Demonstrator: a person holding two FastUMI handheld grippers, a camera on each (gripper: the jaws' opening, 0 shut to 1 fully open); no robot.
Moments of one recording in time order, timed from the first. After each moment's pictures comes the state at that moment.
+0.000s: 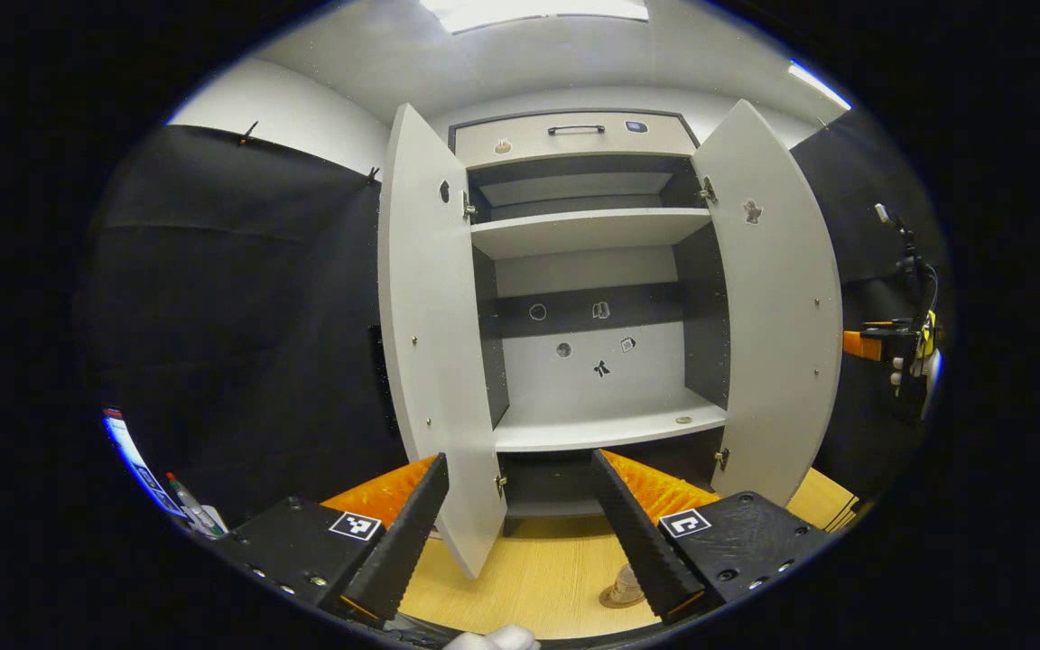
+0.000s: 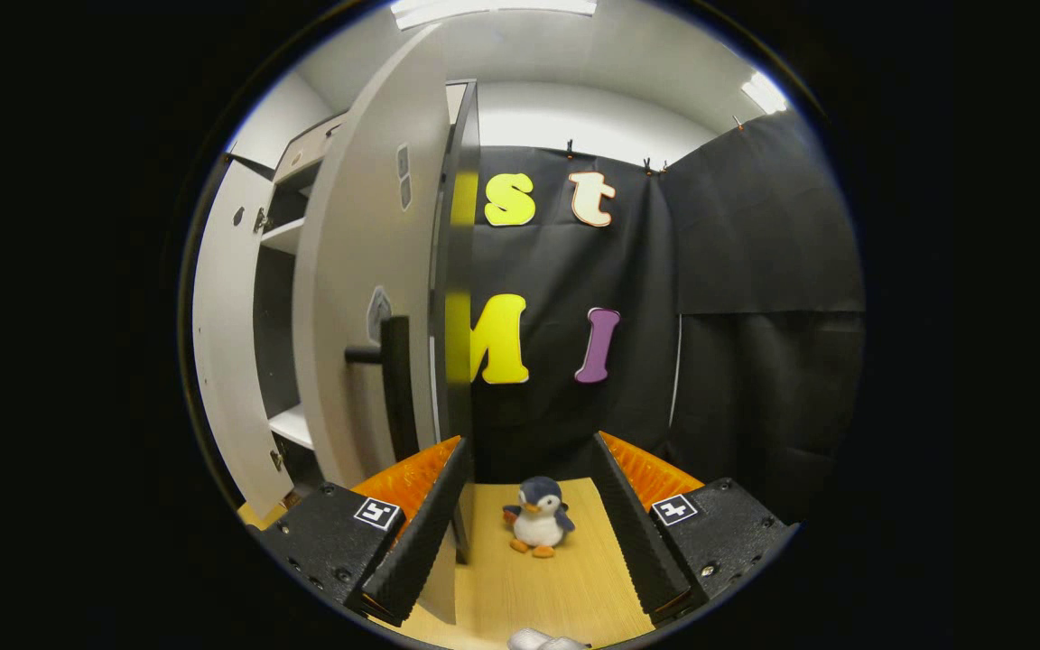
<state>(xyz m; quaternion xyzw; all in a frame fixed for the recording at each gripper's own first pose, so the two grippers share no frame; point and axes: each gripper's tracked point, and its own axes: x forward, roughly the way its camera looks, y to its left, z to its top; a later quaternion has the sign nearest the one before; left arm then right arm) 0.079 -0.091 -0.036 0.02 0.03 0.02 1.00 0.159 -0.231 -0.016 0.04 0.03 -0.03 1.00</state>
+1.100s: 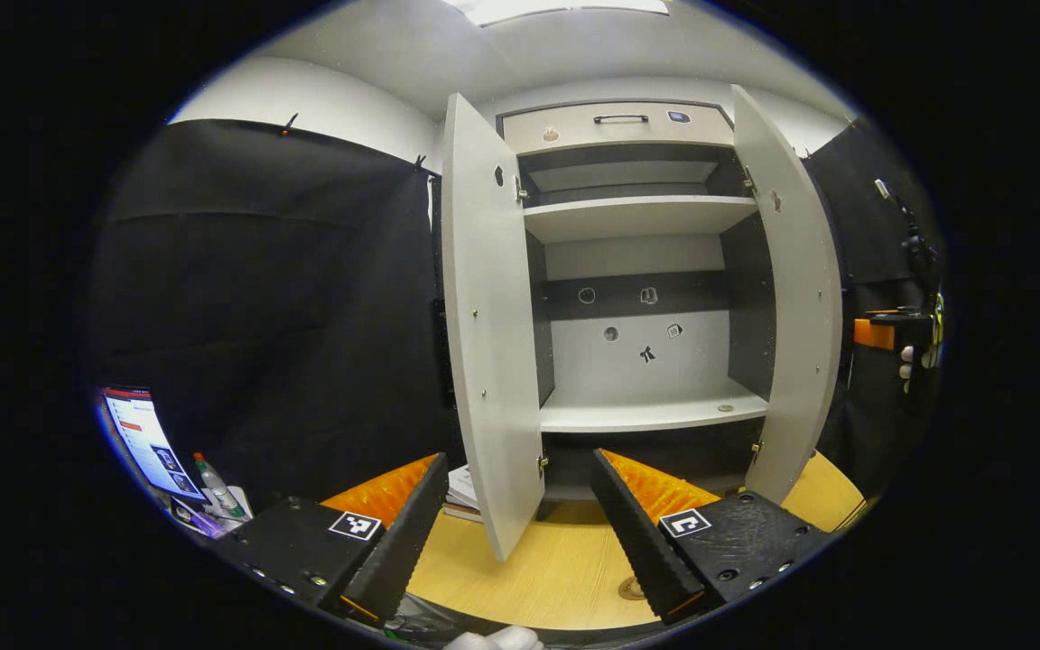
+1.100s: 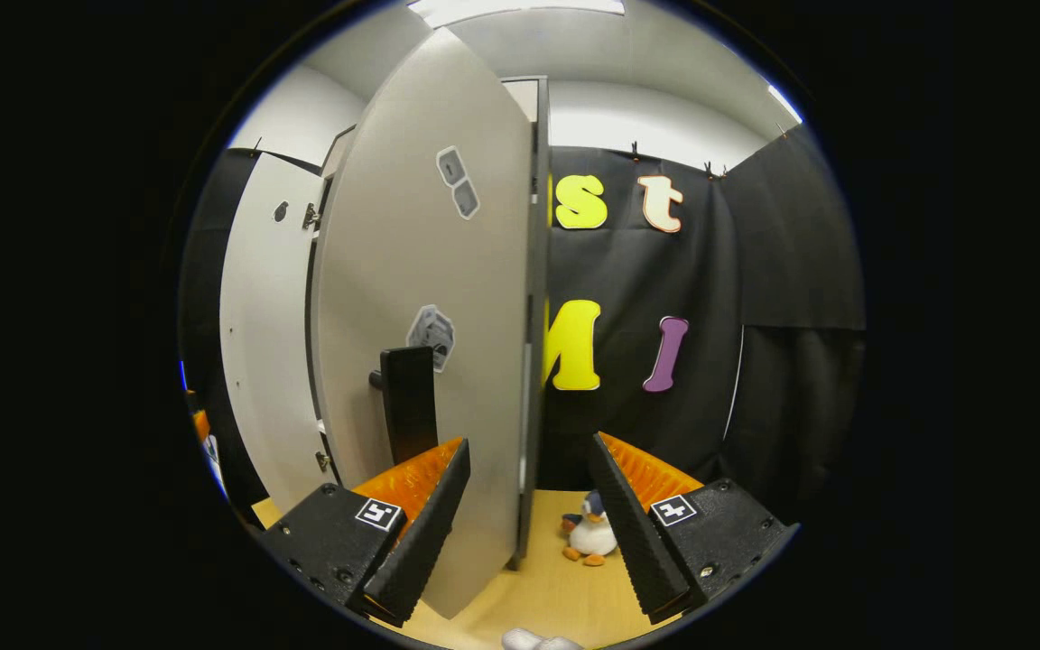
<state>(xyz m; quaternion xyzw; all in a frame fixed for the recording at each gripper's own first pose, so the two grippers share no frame) 0.057 -0.055 -0.054 0.01 0.05 0.09 0.99 0.173 -0.134 -0.008 0.01 0.04 0.06 1.00</state>
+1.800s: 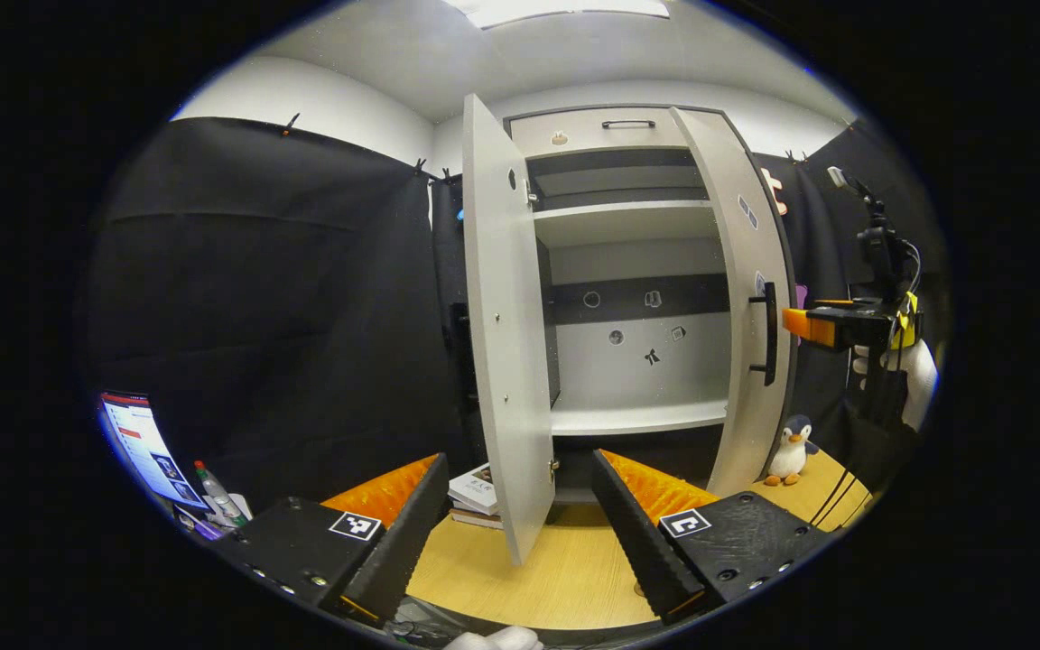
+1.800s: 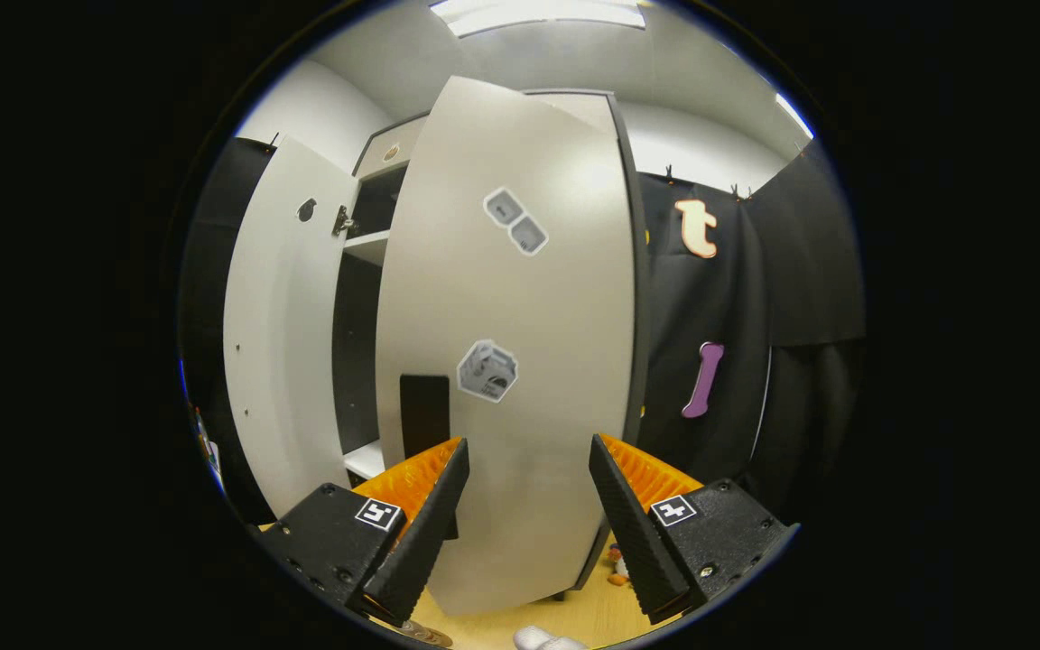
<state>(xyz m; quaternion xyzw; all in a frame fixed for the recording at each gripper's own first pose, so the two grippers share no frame) 0.055 -0.025 -0.054 0.01 0.05 0.08 1.00 0.197 -0.049 0.018 0.00 -0.01 0.07 1.00</state>
